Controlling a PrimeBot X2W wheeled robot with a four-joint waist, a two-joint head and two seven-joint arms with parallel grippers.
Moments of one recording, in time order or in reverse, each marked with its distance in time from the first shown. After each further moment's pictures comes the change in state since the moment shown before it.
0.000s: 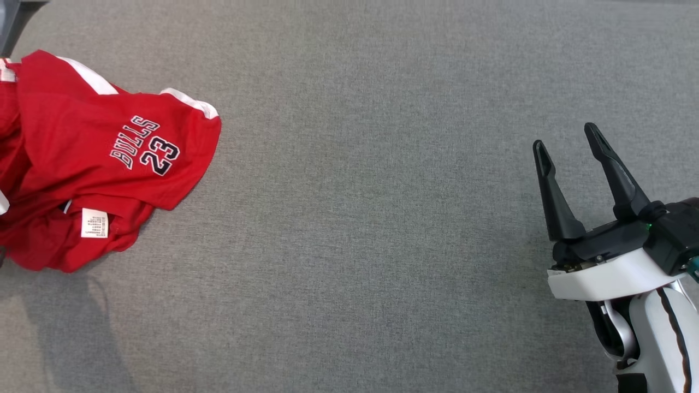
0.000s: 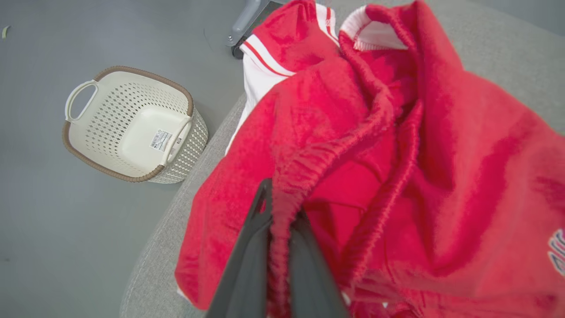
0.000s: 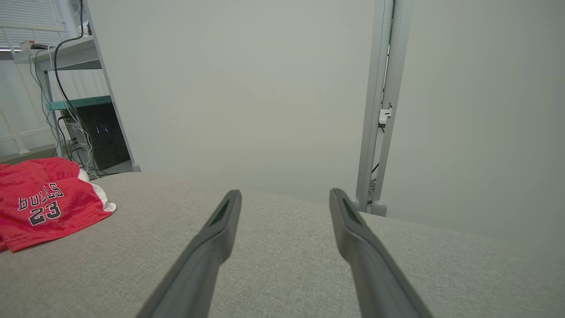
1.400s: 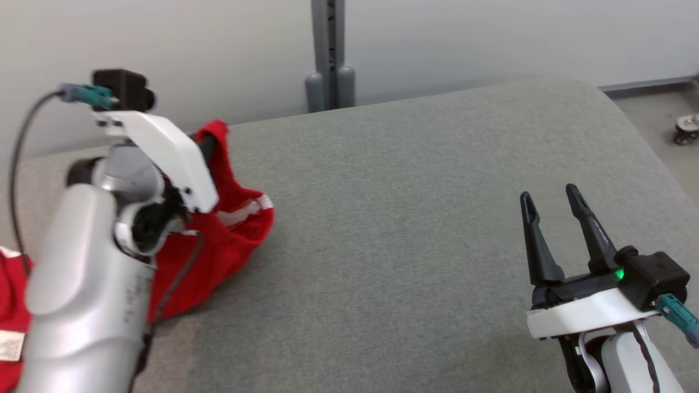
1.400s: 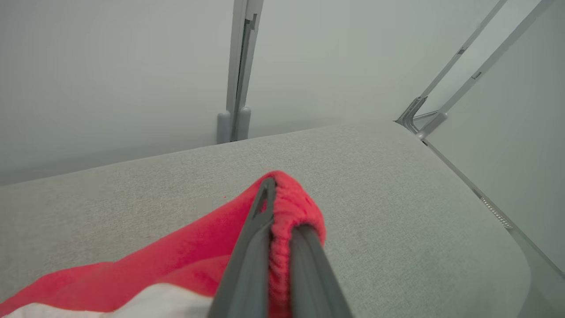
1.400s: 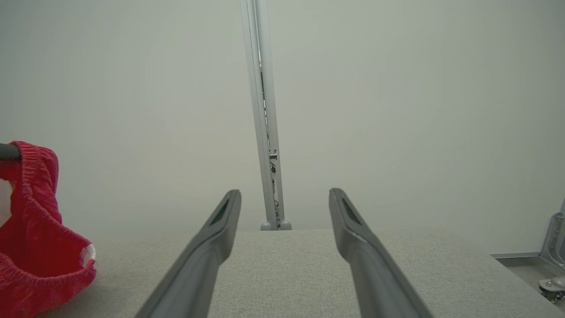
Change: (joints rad) left arm 0.188 -0.267 -0.180 -0.617 -0.206 -0.143 0.197; right arm 0.125 0.134 -0.058 0.072 0.010 0.000 0.000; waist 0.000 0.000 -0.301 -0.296
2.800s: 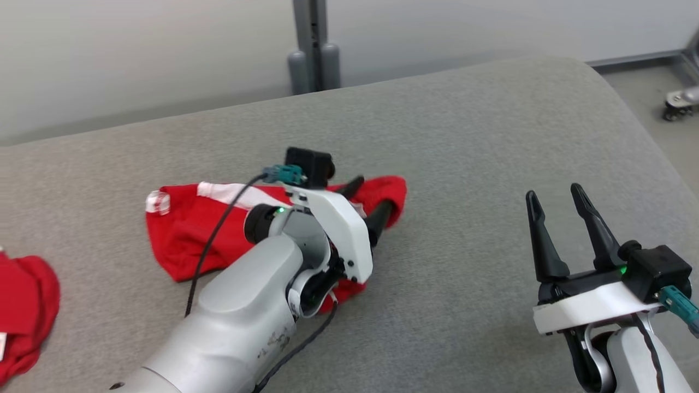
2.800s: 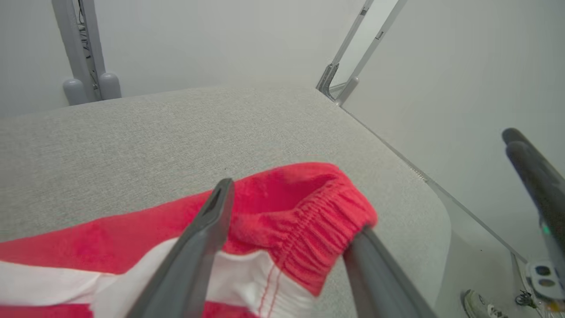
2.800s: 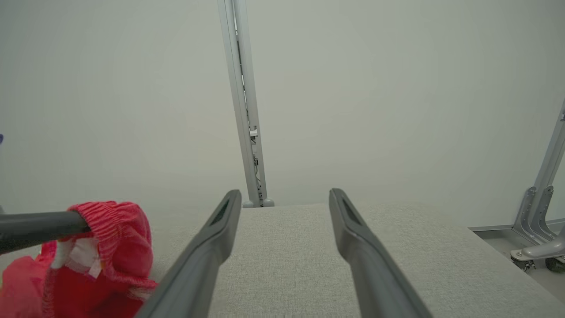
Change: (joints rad) left arm -0.106 -0.151 -0.800 0.244 -0.469 0.119 -0.607; right arm -0.035 -0.019 -0.004 0.056 0.019 0.000 0.000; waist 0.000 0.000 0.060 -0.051
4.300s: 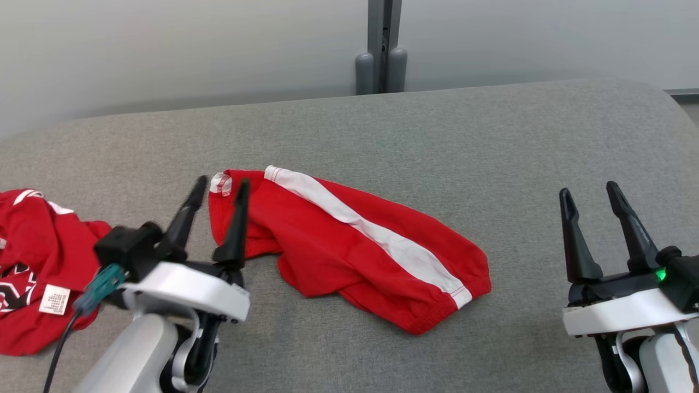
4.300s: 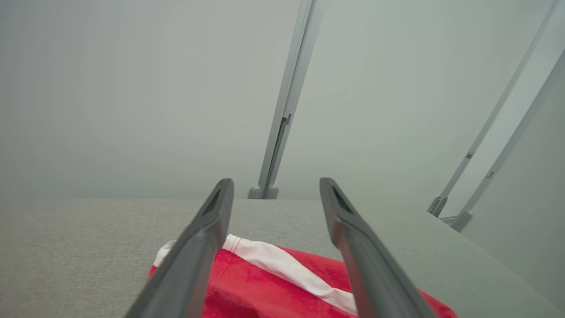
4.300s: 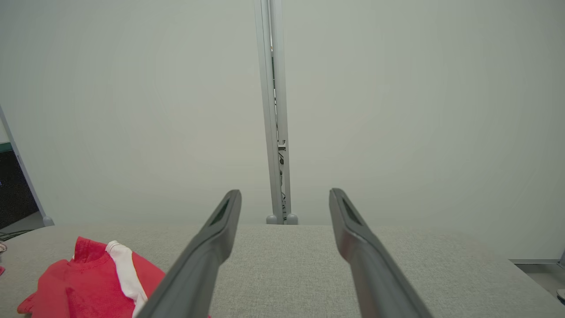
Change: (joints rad) left arm 0.430 0.316 0.343 -0.533 0.218 0.160 -0.275; right arm 0.054 -0.047 -0.046 -0.077 0.010 0.000 0.000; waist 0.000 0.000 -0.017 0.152
